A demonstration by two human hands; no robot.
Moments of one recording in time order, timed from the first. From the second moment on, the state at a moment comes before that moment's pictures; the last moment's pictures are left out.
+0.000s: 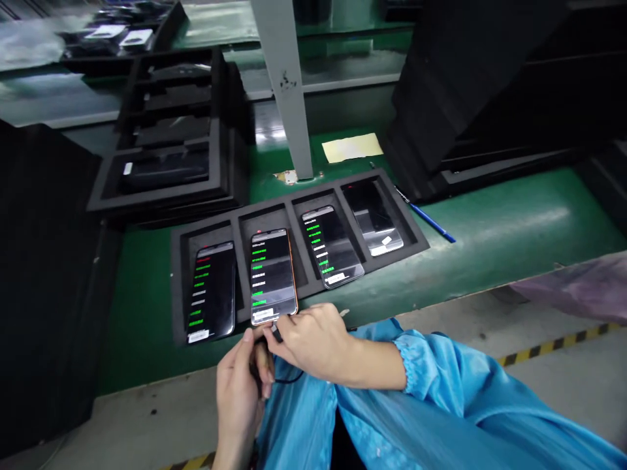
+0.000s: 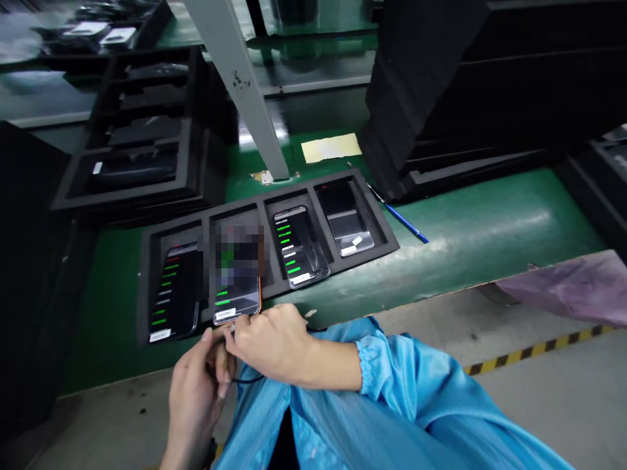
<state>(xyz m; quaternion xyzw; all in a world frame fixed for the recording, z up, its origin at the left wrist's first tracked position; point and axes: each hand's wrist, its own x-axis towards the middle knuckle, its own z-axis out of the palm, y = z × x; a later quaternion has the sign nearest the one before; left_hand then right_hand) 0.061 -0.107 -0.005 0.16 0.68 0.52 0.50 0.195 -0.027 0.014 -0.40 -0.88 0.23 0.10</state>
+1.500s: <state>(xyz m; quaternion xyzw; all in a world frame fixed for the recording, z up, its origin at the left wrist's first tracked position) 0.084 -0.050 0.048 0.48 0.48 0.48 0.55 0.348 0.237 0.045 -0.69 -0.72 0.03 0.11</state>
